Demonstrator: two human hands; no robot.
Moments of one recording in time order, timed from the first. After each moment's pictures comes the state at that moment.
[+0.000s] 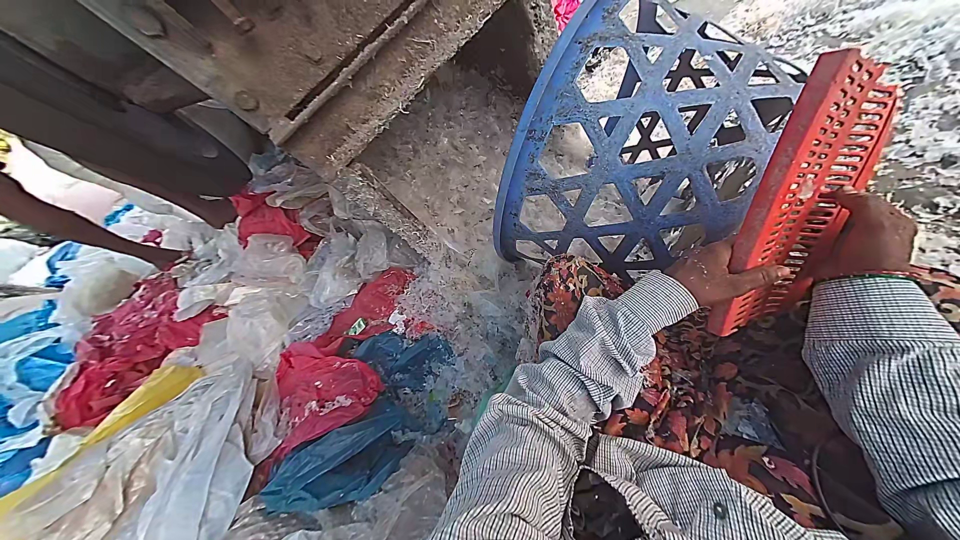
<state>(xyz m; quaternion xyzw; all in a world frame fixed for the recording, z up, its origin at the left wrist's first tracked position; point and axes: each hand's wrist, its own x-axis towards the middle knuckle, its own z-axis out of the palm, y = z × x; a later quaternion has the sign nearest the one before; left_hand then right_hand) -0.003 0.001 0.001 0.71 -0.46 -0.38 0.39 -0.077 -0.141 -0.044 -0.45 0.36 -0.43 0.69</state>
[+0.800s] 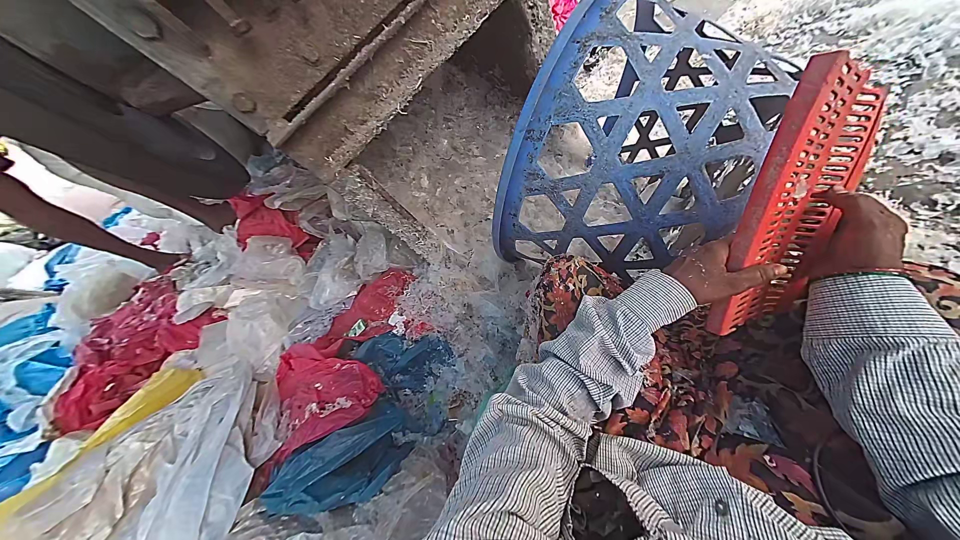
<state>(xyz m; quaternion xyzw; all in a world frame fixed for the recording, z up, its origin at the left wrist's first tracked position) -0.001 0.000 -0.004 0.70 -0.46 -0.38 0.39 -0.074 -0.145 -0.052 -0.45 0.37 -0.42 0.69</state>
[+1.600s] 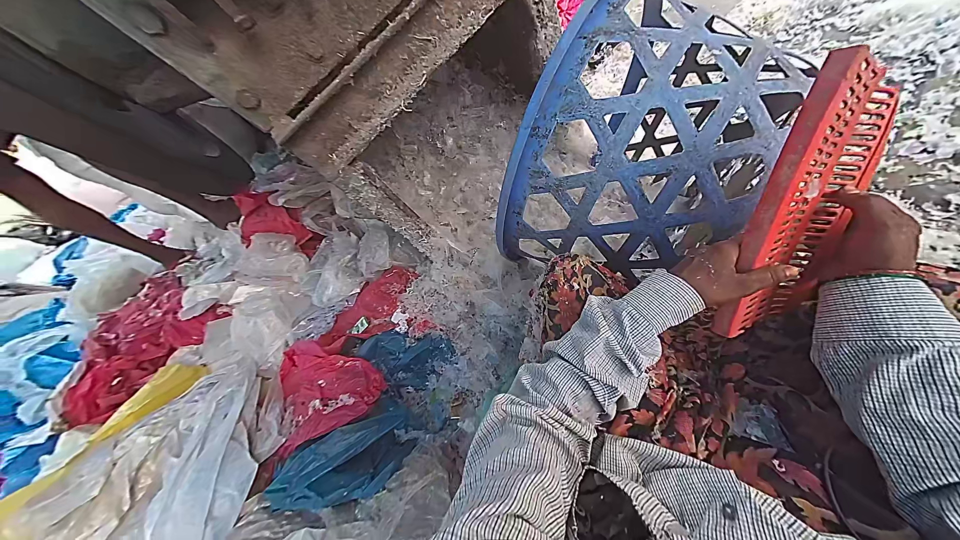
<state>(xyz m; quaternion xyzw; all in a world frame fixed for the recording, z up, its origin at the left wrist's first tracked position) -0.004 0.003 0.001 0.70 -0.45 -0.38 0.40 -0.074 -0.129 -0.029 -0.39 0.38 -0.44 0.72</state>
